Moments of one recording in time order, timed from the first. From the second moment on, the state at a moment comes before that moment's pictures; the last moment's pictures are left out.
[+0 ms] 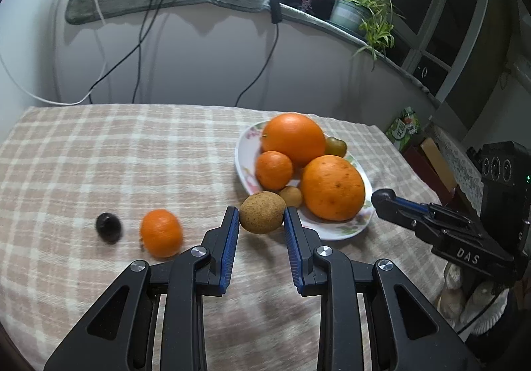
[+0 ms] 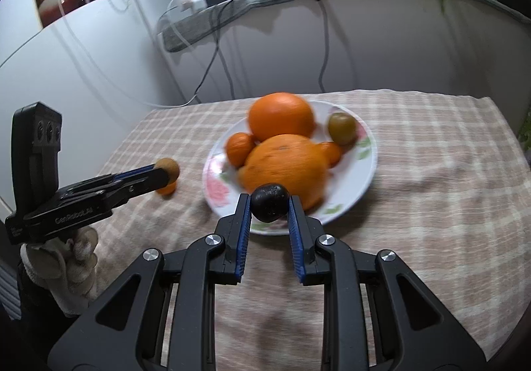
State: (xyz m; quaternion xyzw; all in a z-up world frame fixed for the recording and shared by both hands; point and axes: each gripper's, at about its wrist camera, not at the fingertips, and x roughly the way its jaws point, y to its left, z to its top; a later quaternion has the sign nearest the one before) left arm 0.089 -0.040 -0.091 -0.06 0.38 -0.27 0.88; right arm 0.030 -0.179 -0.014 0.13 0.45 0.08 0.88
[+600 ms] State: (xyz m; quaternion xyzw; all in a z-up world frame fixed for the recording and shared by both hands) left arm 0.096 -0.078 -0.094 -0.03 0.40 -0.27 0.88; right arm 0.048 -0.234 -0.028 0.16 0.44 0.06 0.88
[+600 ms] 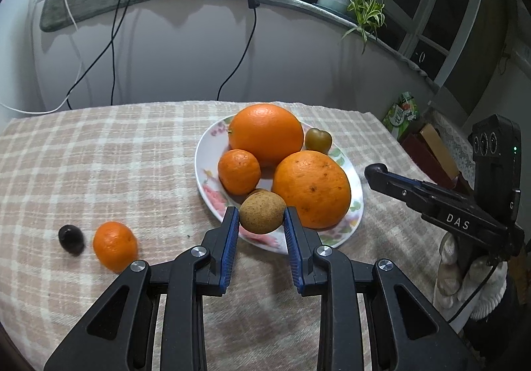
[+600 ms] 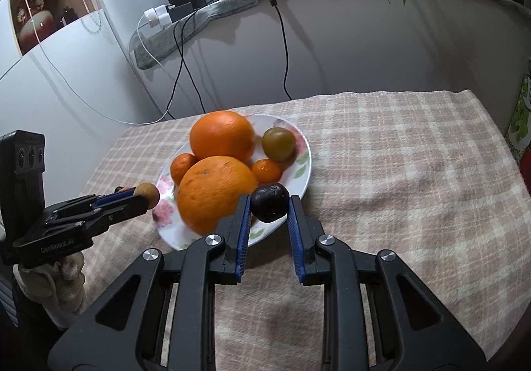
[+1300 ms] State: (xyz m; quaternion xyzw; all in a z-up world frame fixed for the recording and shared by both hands) left arm 0.099 -0.086 -0.095 -0.02 0.40 -0.27 0.88; right arm 0.058 -0.232 -0.033 0.15 0.45 0.07 0.88
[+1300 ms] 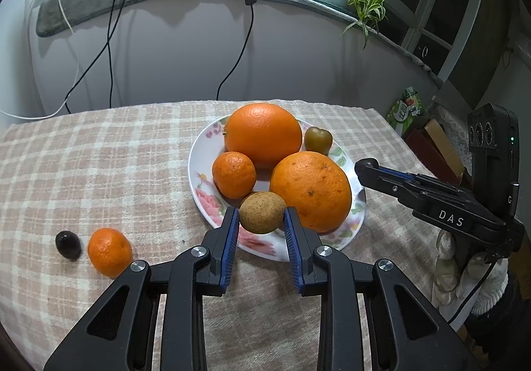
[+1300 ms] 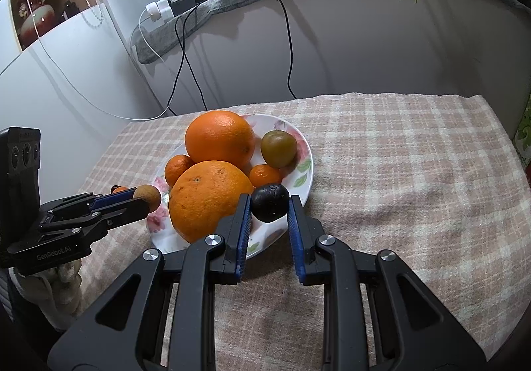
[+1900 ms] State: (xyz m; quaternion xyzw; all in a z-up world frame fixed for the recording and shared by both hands) left arm 0.098 -0.084 -0.094 -0.02 0.40 -0.26 0.88; right arm 0.061 -0.227 -0.035 0.14 0.46 0.07 0.88
